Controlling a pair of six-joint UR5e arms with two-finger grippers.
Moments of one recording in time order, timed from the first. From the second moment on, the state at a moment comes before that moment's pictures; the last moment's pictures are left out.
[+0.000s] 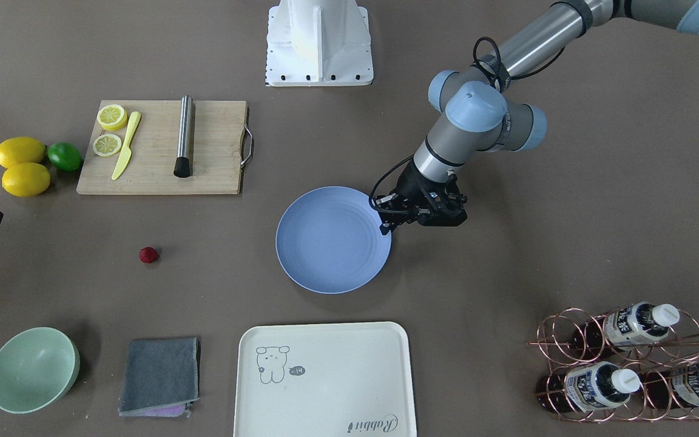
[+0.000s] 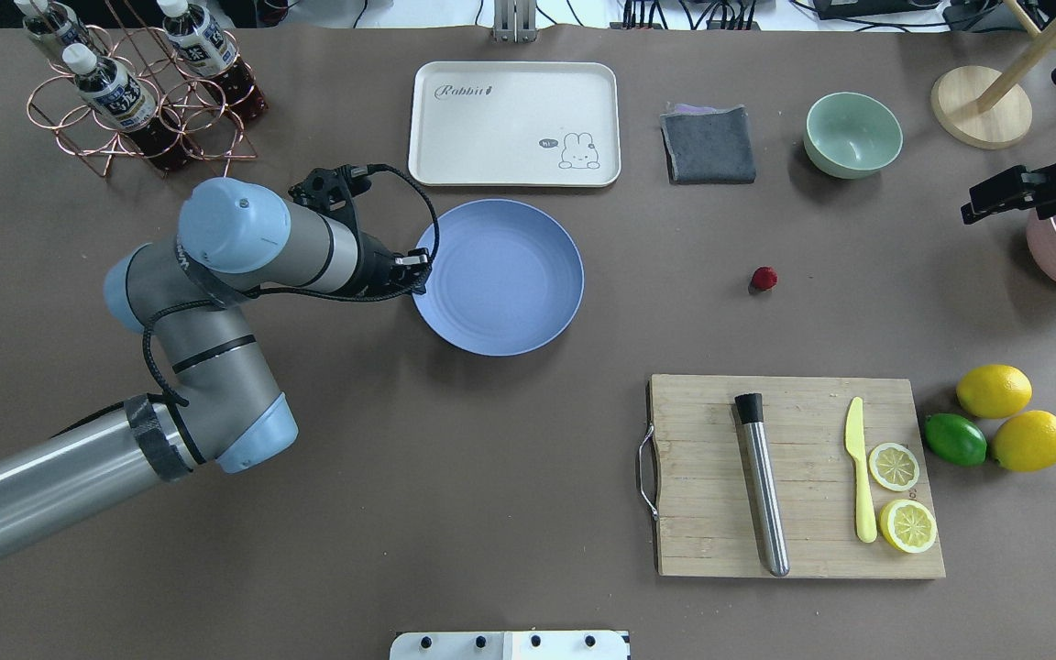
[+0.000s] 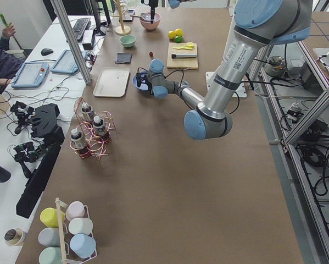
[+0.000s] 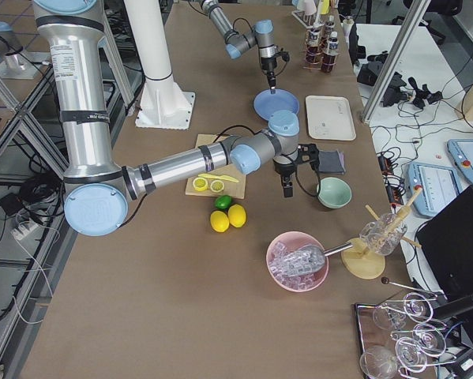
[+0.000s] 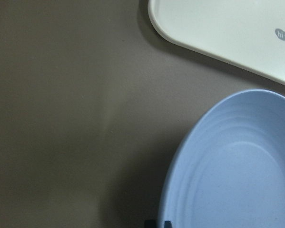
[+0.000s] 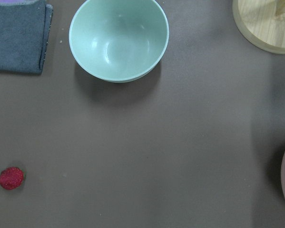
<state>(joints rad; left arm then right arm) -0.61 -2.15 -1.44 -2.28 -1.88 -1.46 1.18 -1.48 1.78 -1.30 2.22 0.58</state>
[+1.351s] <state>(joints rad) -1.02 -1.84 -1.75 -2.02 -2.24 -0.91 0.97 -1.31 1.71 -1.31 2.13 0.84</state>
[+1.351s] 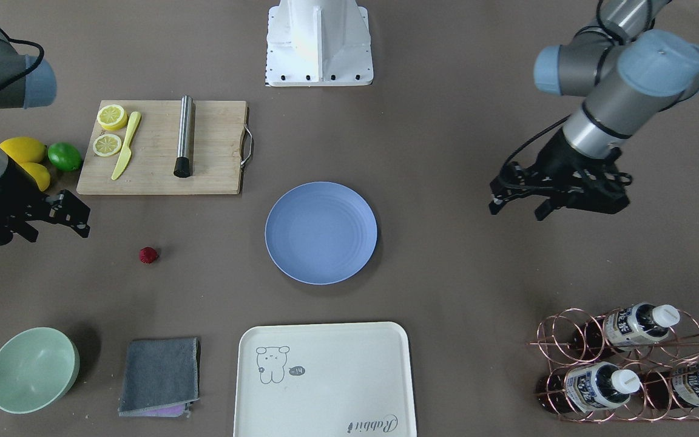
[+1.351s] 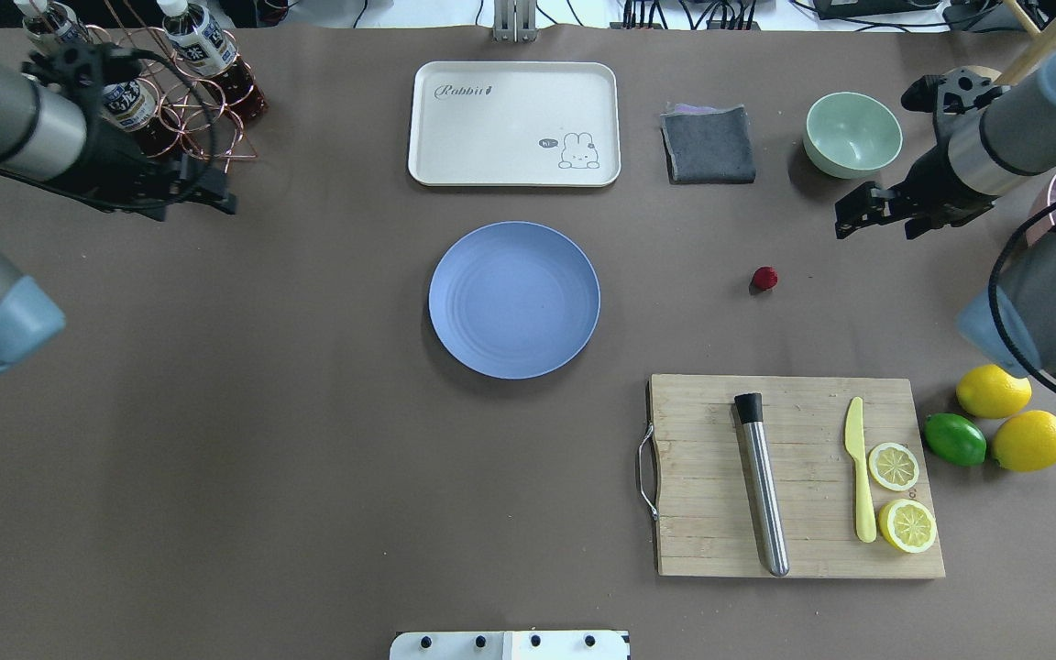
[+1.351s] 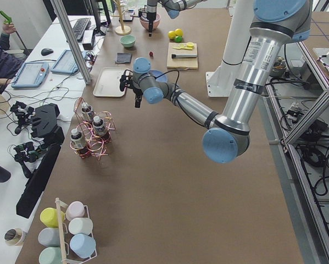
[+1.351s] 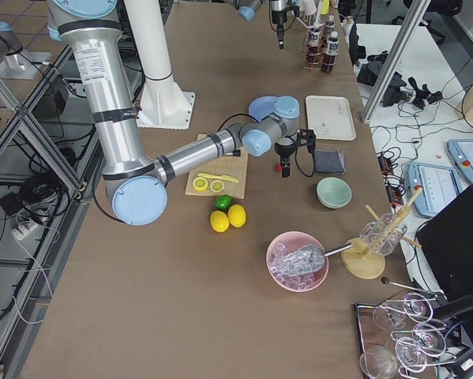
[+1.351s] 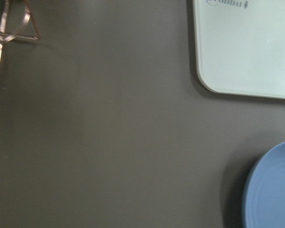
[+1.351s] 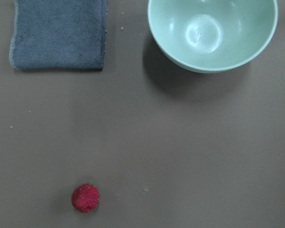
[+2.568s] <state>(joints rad) -1.39 -1.63 -1.66 -2.01 -2.46 -0.39 0.80 -1.16 1.53 -1.30 1.99 0.93</state>
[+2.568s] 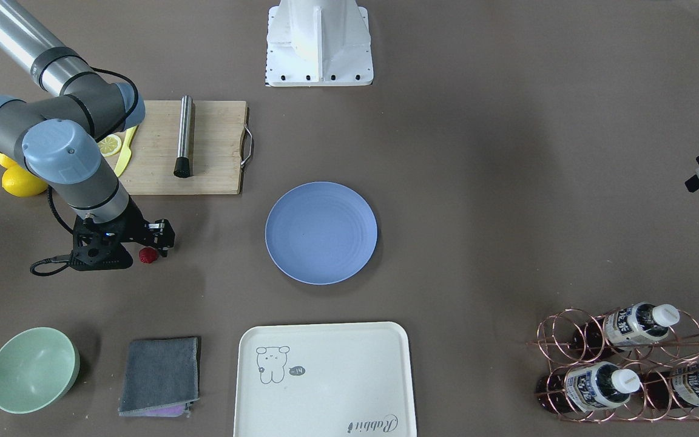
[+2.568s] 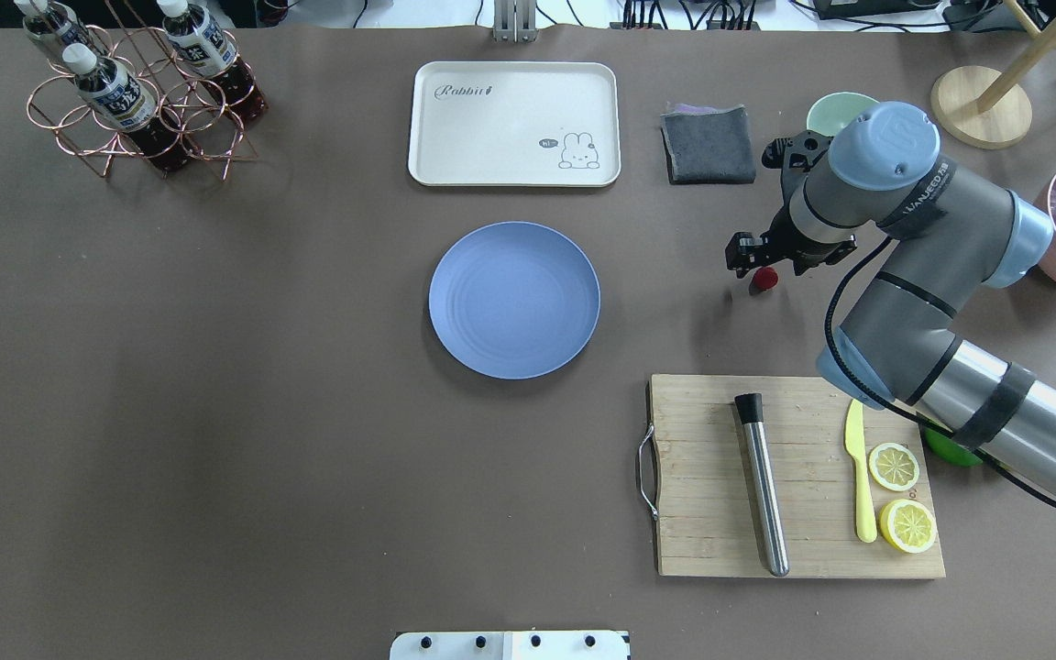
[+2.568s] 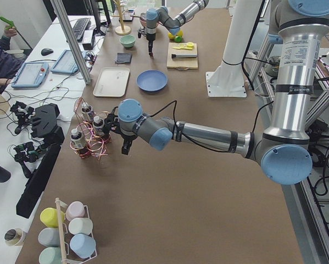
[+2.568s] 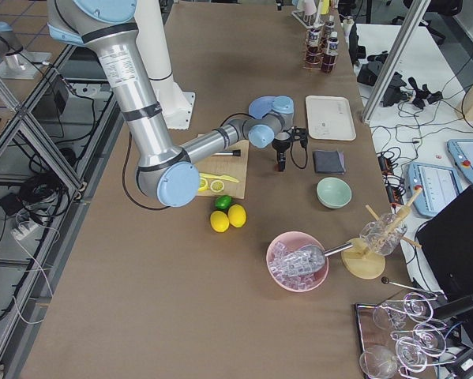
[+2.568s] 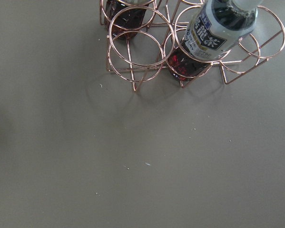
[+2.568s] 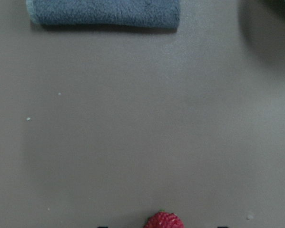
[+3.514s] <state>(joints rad) -1.43 -1.63 -1.62 -2.01 -2.46 -0.38 0.77 -1.12 1.53 -1.30 1.95 1.04</state>
